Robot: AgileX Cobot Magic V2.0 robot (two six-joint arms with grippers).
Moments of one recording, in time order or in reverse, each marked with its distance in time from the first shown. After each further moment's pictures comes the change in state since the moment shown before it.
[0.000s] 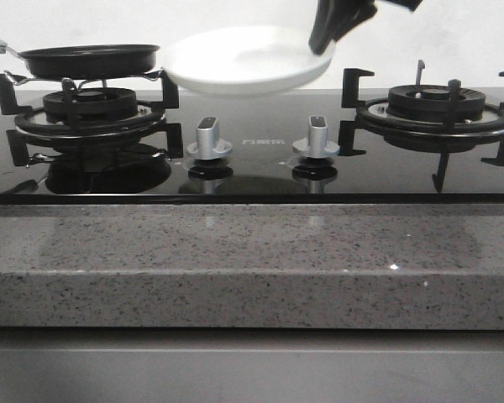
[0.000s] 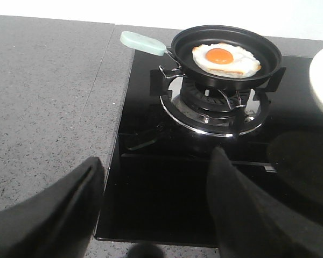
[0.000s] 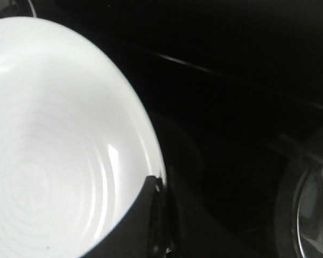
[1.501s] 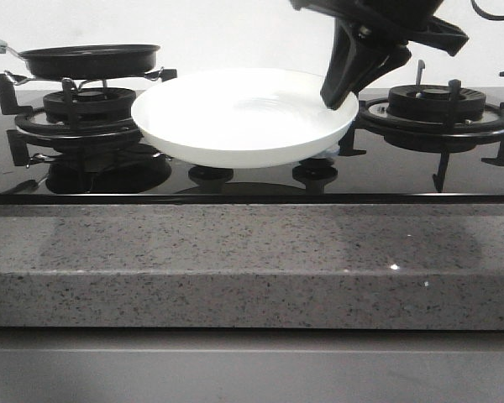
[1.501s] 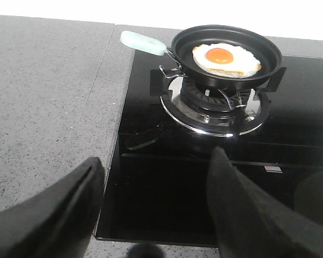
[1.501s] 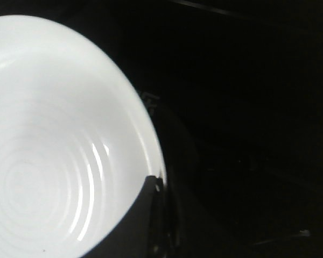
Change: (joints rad) left arm 0.000 0.000 0.000 0.000 0.000 0.000; right arm 0.102 -0.391 0.764 0.005 -0.359 0.011
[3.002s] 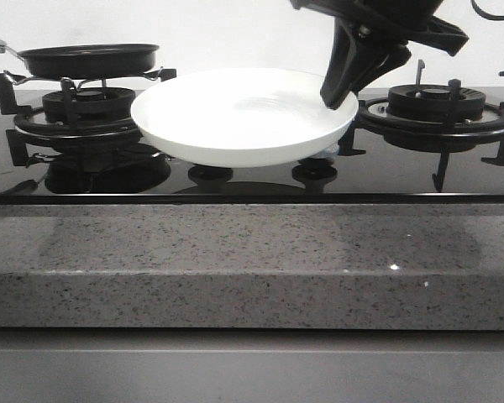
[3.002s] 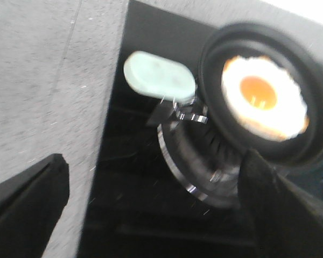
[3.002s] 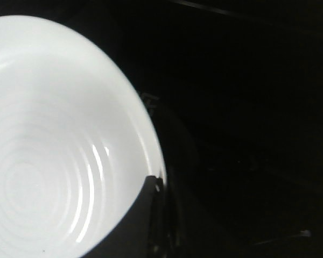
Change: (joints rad) left arm 0.354 0.899 -0.748 -0.678 0.360 0.468; right arm 0.000 0.000 0.000 0.002 0.000 0.002
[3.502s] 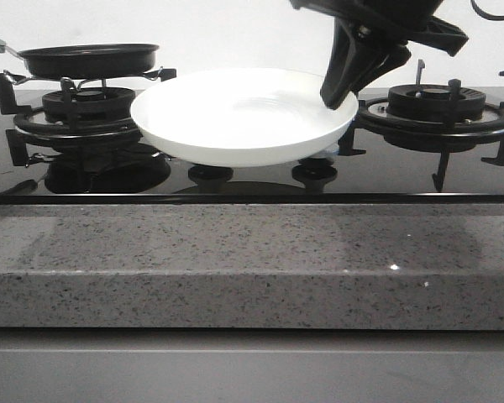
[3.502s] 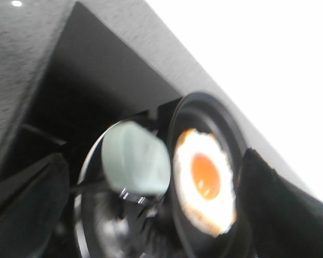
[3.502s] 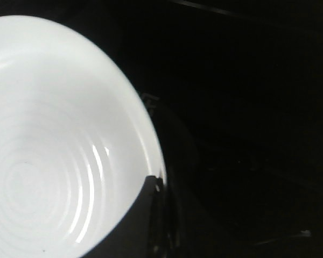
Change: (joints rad) left arm 0.061 0.290 -0.016 -0.692 -0.012 0.228; right arm 0.000 0.000 0.000 0.000 0.000 0.000
